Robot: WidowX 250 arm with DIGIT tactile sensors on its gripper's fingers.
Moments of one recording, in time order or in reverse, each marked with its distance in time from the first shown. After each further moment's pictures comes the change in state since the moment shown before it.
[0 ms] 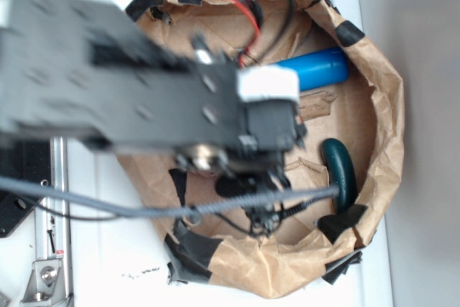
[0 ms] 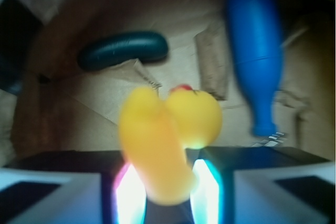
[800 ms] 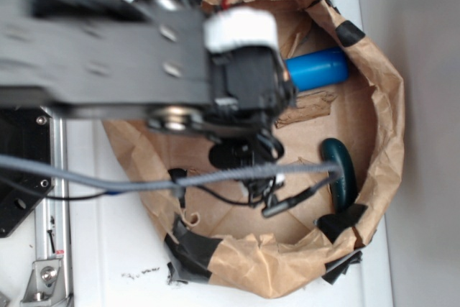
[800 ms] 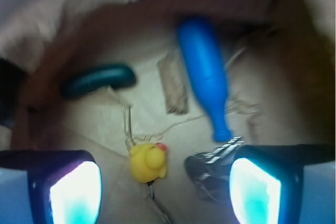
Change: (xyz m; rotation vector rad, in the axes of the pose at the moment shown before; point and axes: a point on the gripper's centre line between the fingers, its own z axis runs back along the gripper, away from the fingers) arm 0.000 0.013 -0.025 0.026 0.003 0.008
